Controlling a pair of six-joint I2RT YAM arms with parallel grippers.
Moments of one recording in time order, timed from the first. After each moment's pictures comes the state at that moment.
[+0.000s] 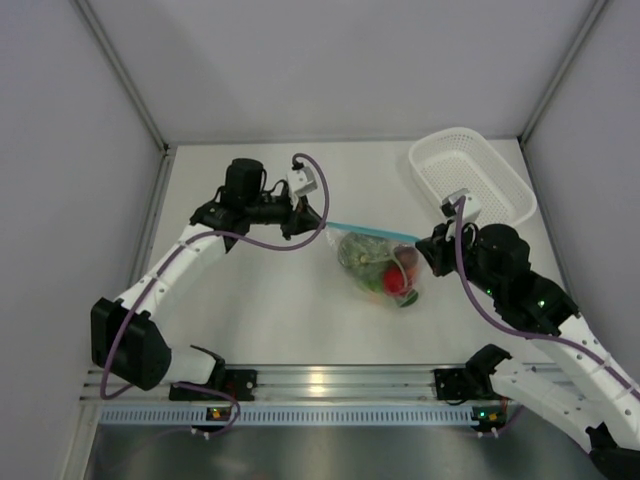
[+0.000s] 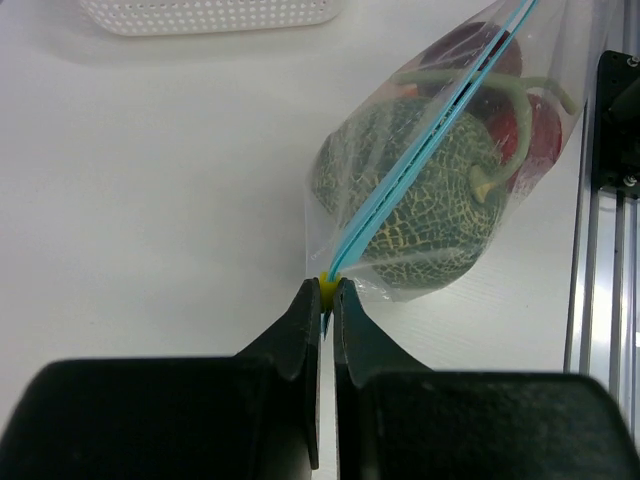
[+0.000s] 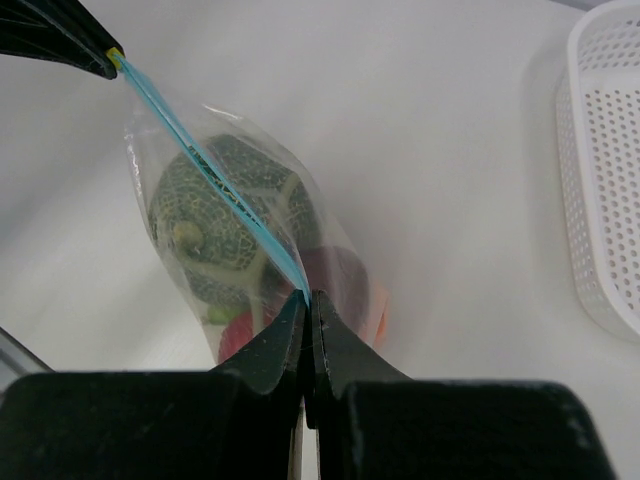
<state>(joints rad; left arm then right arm) -0.42 1.36 1.18 -0.34 0.82 0.35 0.62 0.69 0.90 -0.54 0.05 0.11</state>
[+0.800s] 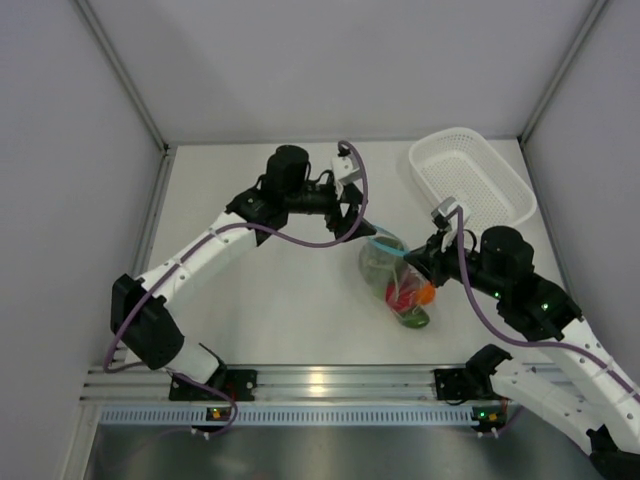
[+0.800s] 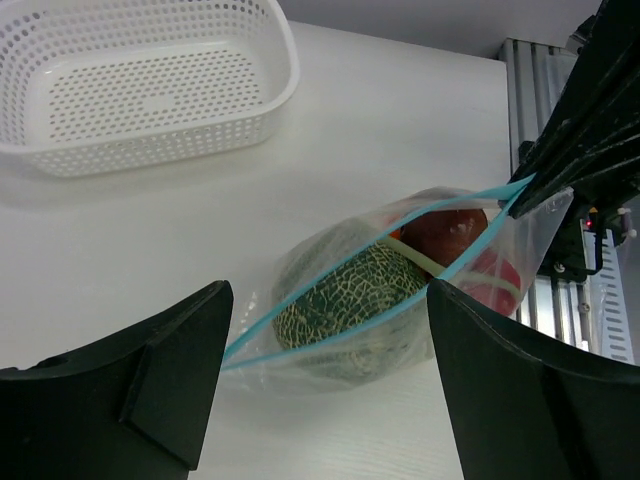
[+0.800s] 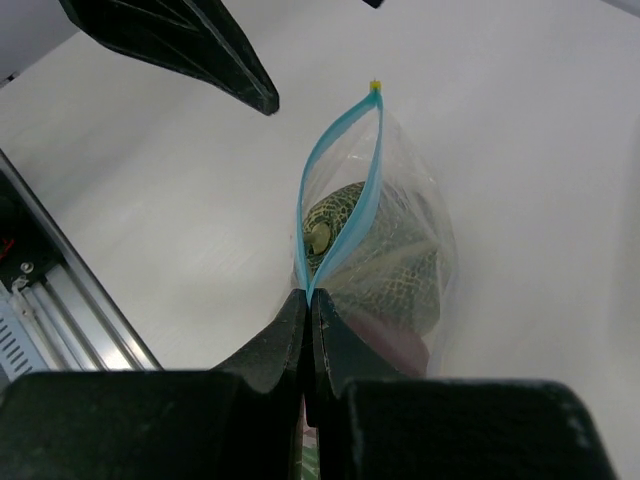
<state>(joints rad) -0.63 1.50 1.39 -0.22 0.76 0.15 0.62 0.67 0.90 -0.55 -0.19 0.05</state>
